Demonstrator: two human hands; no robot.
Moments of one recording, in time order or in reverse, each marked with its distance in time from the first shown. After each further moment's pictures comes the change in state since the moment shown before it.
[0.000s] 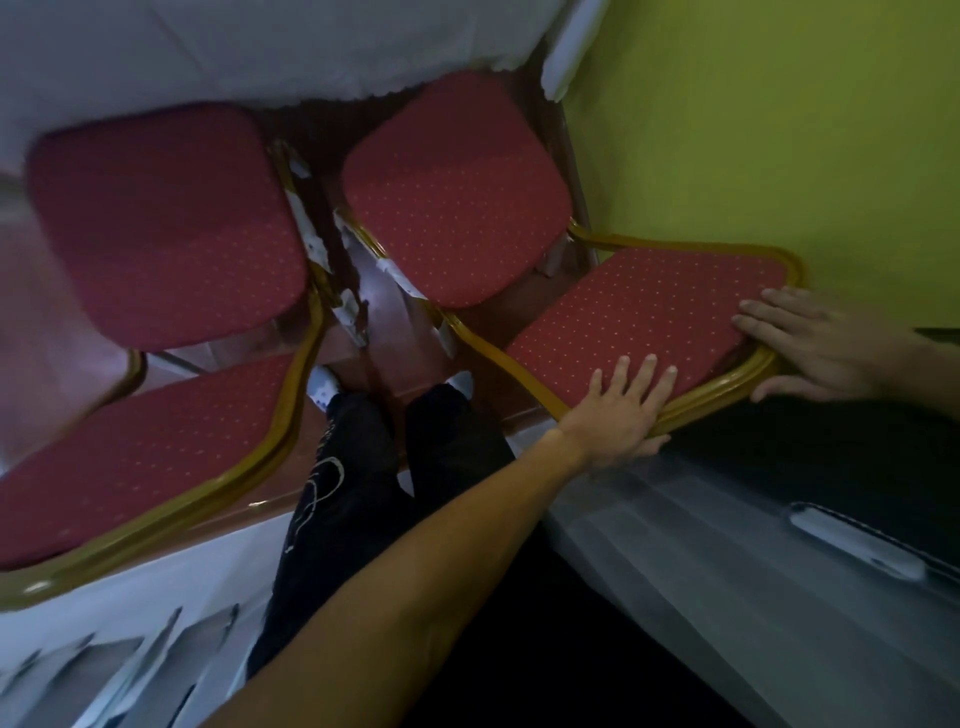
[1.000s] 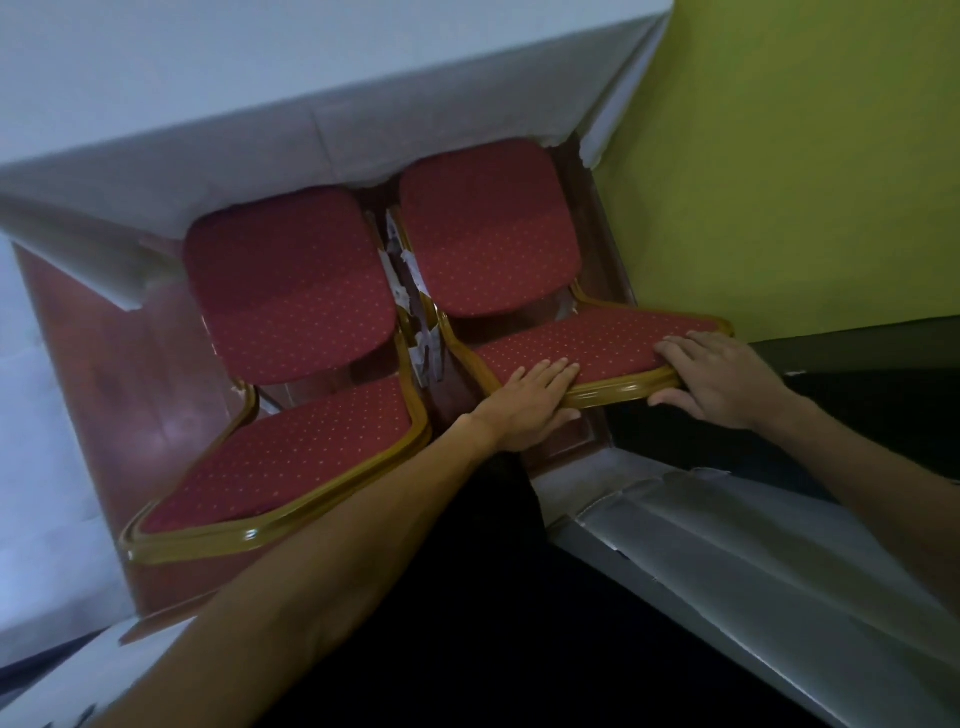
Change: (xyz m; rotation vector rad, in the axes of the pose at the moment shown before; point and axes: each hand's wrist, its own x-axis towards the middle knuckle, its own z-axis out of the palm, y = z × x) left_hand -0.203 -0.117 -0.075 -0.069 -0.011 -0.101; right_hand 0.042 -0.209 -0.085 0.118 0.346 0.114
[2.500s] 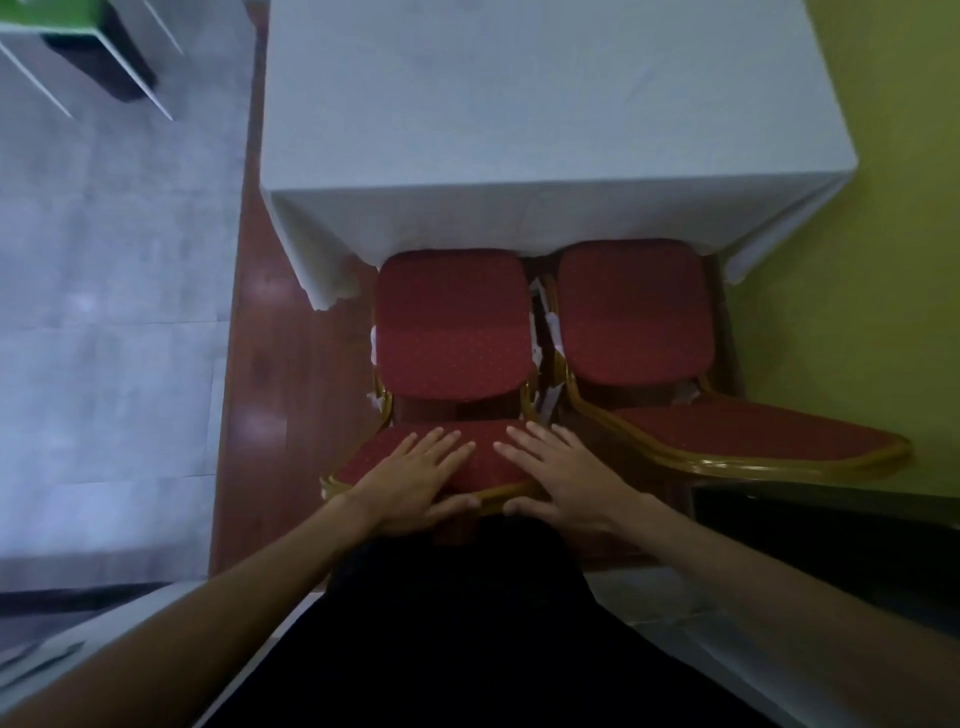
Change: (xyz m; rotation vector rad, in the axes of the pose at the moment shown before) left_hand -0.319 -0.122 -0.039 0.193 0.047 -0.394; right_hand 0.130 -0.322 -0.097 0.343 0.018 -0.458
